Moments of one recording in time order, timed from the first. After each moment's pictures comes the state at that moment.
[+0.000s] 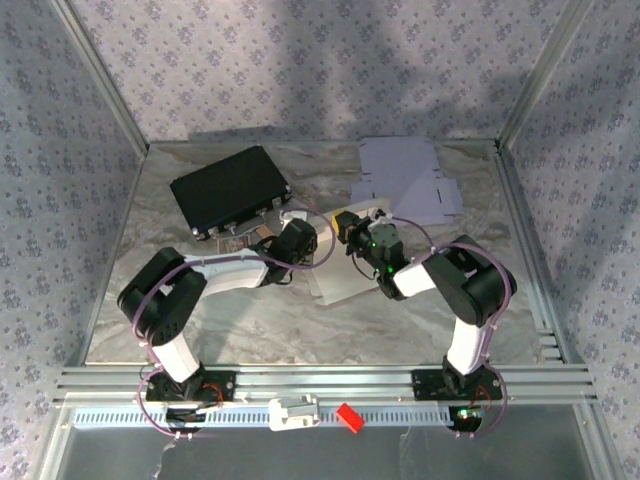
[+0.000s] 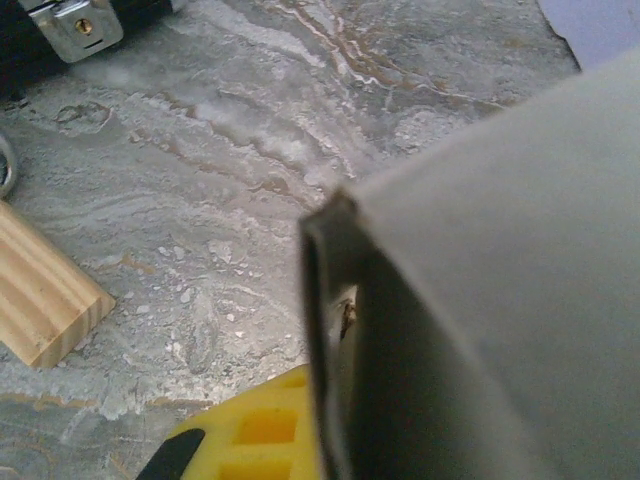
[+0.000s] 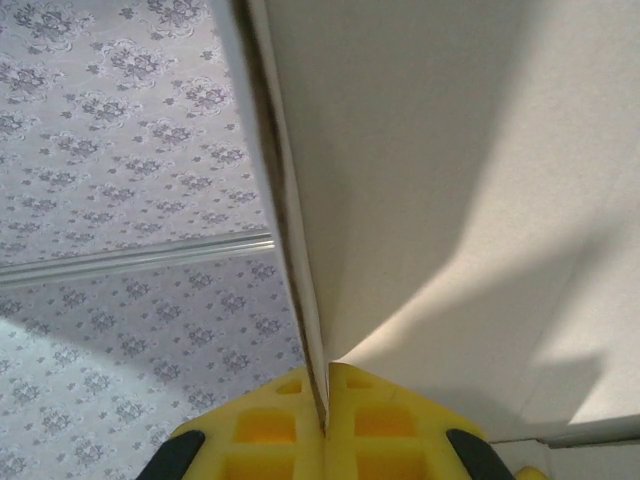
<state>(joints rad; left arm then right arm) -0.78 1.70 0.90 -0.02 -0.37 -0.54 0.60 1.82 0.62 1.13 -0.05 1.66</state>
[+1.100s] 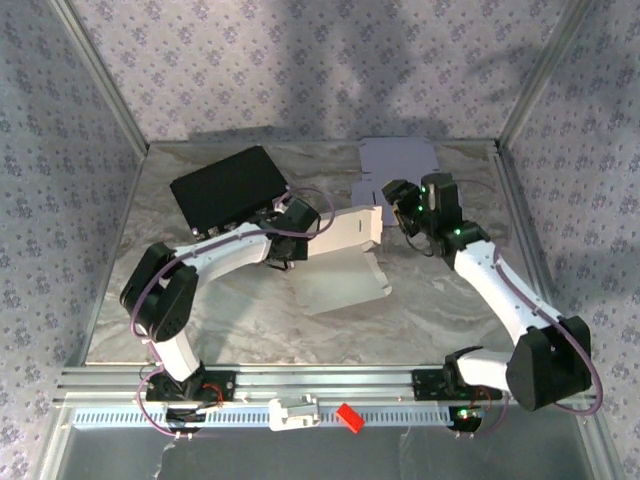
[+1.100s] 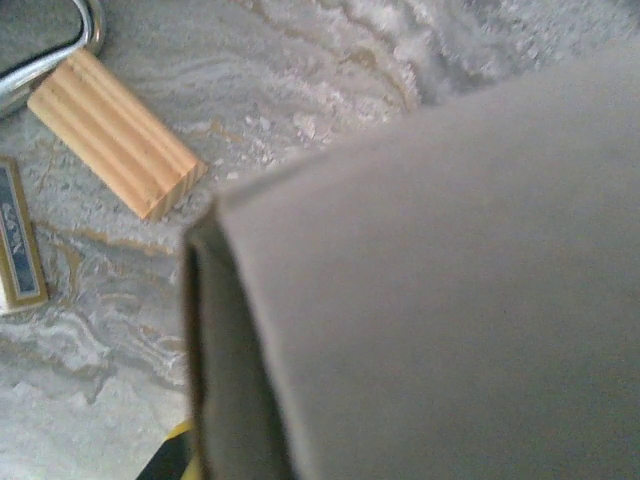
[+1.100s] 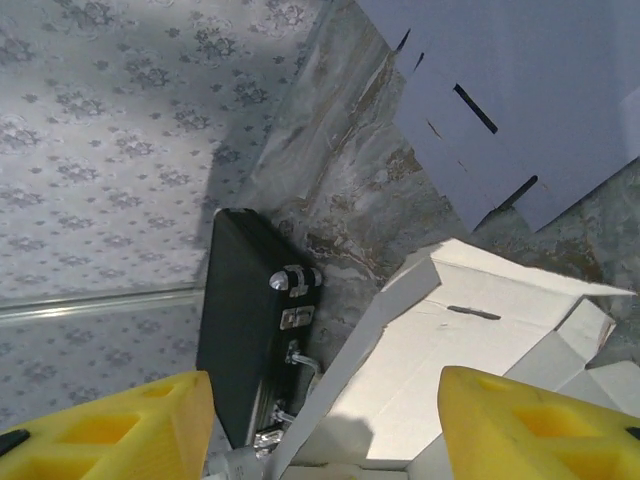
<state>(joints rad) -0.74 1.72 1.20 -0.66 -0.27 -0.64 0.32 1.26 1.00 -0.28 -0.13 1.18</state>
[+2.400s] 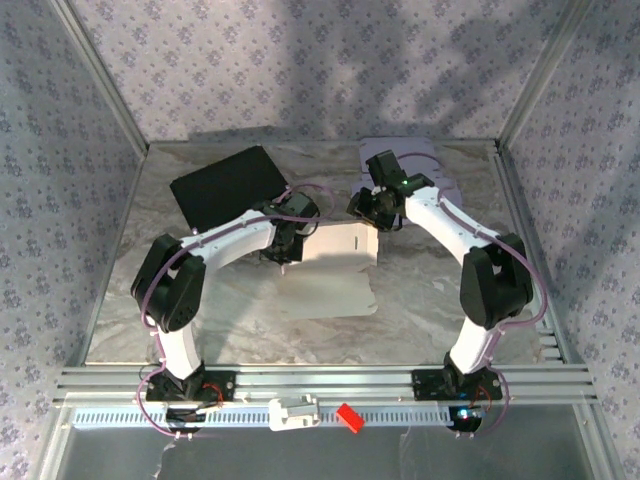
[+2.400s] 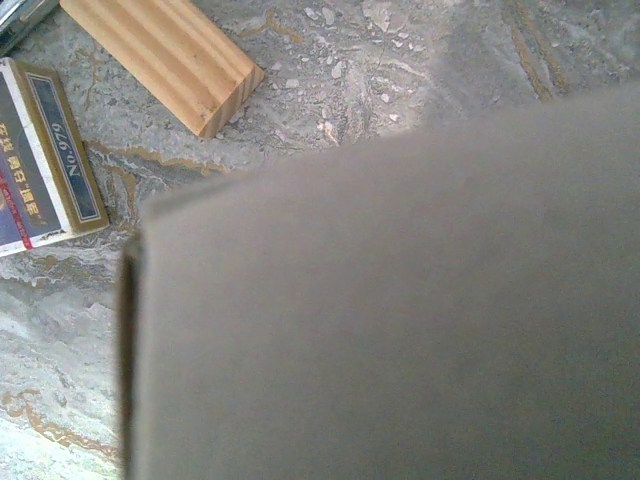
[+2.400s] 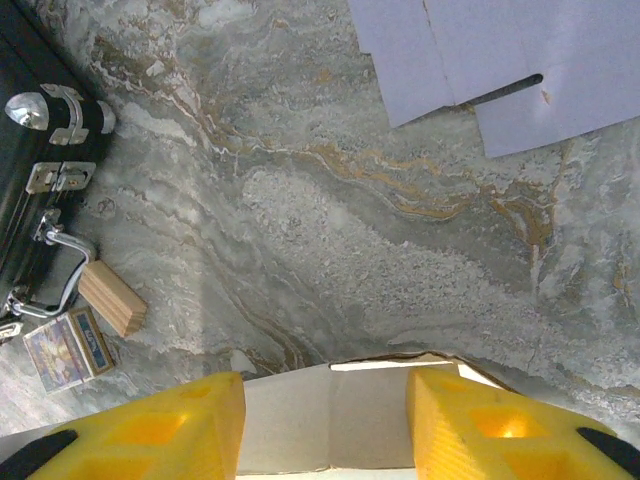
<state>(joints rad) -0.71 1.80 1.33 -0.92 -0.23 -0.61 0.44 1.75 1.42 -0.71 -0.17 0.80</state>
